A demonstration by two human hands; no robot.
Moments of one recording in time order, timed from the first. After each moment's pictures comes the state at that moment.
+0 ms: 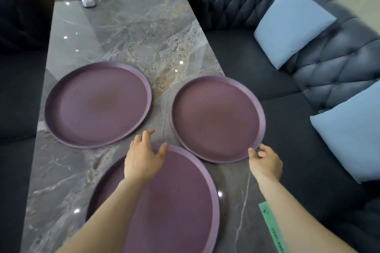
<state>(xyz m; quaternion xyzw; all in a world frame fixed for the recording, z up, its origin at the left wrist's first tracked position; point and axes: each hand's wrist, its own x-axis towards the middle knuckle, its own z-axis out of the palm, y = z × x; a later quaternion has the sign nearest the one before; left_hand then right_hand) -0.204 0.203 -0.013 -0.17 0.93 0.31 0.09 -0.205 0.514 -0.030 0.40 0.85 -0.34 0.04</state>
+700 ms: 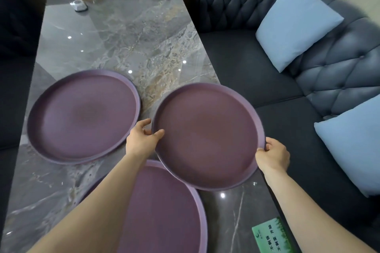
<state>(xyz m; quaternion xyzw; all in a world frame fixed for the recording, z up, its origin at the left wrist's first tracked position) -0.298 0.230 -0.017 -0.32 0.80 0.50 0.10 -0.274 0.563 -0.022 0.36 0.87 -0.33 0.01</state>
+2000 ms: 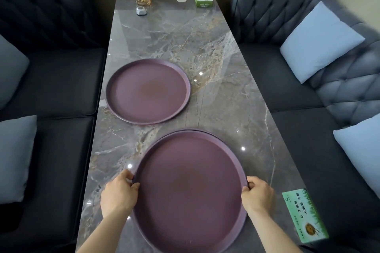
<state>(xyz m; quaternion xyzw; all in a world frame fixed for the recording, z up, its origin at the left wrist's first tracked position) -0.027 0.076 -0.027 -0.38 0.88 0.27 0.11 -0.074 0.409 -0.031 0.28 0.93 -0.23 0.08</state>
